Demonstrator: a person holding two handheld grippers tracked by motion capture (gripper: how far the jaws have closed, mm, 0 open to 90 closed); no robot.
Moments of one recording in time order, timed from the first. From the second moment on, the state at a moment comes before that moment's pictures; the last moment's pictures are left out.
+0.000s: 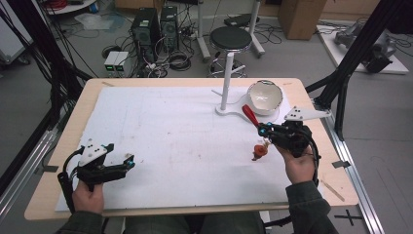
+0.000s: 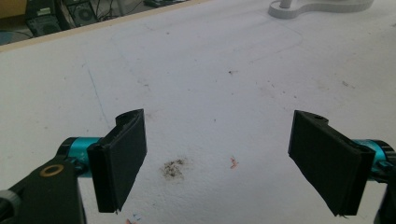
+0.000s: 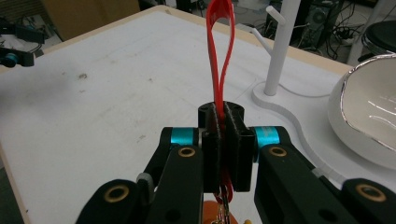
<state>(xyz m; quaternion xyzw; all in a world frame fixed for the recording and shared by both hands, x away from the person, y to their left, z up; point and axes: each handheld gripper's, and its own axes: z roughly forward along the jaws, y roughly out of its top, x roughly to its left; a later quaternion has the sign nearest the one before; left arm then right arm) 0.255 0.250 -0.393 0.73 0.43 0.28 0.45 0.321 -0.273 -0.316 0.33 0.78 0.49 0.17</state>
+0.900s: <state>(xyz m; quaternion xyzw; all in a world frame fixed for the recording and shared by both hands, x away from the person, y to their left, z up) 0.255 0.250 -0.392 0.73 0.43 0.28 0.45 0.346 -0.260 -0.292 0.33 0.77 0.51 0.18</state>
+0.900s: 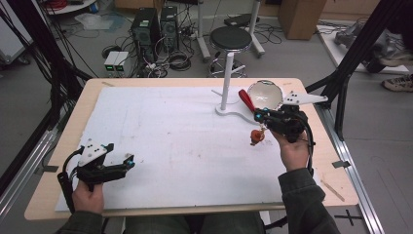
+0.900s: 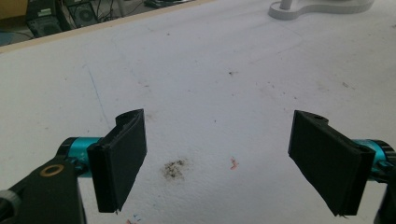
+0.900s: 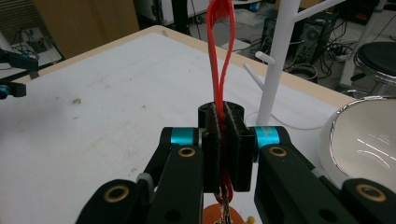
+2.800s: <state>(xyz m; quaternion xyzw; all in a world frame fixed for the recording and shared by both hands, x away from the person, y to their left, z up) 0.256 0.251 -0.392 0.73 0.43 0.28 0.45 0.411 -0.223 -0.282 0.36 0.77 0.49 0.20</state>
